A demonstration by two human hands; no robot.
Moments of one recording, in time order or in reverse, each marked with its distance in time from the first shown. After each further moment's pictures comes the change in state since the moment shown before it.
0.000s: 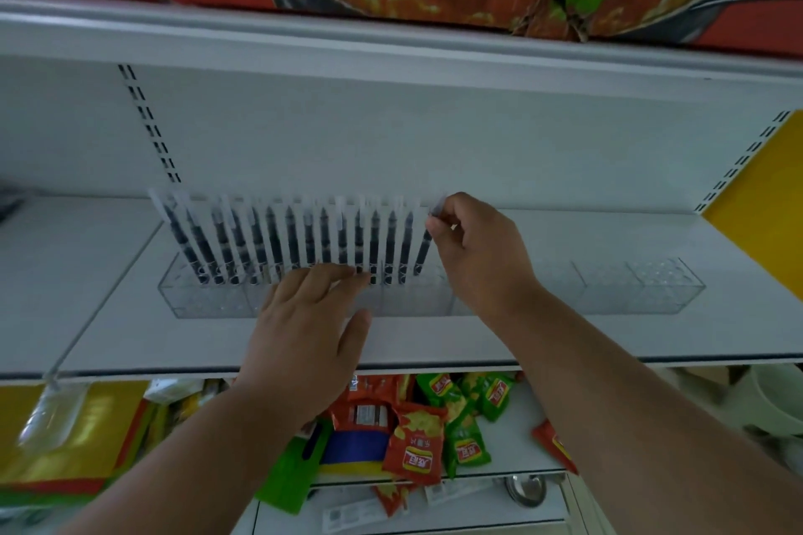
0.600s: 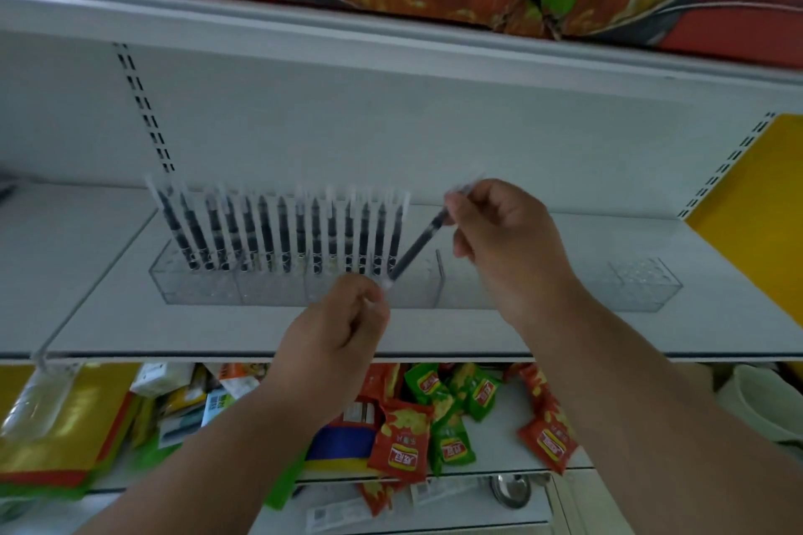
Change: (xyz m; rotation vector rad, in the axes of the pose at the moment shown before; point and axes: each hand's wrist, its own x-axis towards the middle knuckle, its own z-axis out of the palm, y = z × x) left_hand -0.013 0.045 -0.004 -0.650 -0.063 -0.184; right_hand -0.020 -0.018 -0.040 0.515 0.045 0.227
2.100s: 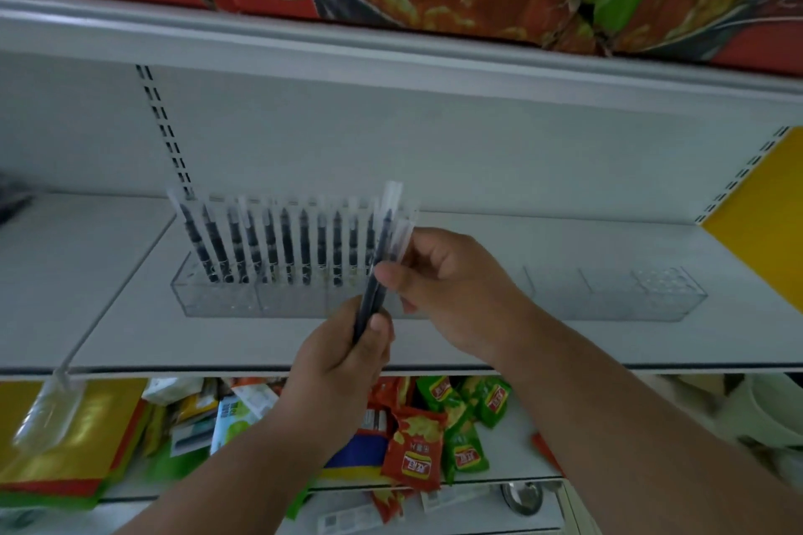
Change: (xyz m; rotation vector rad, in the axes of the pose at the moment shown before) left_hand -0.004 -0.021 -0.006 -0.620 -0.043 -0.061; right_hand -0.013 -0.004 0.048 -0.038 -0.449 -0.087
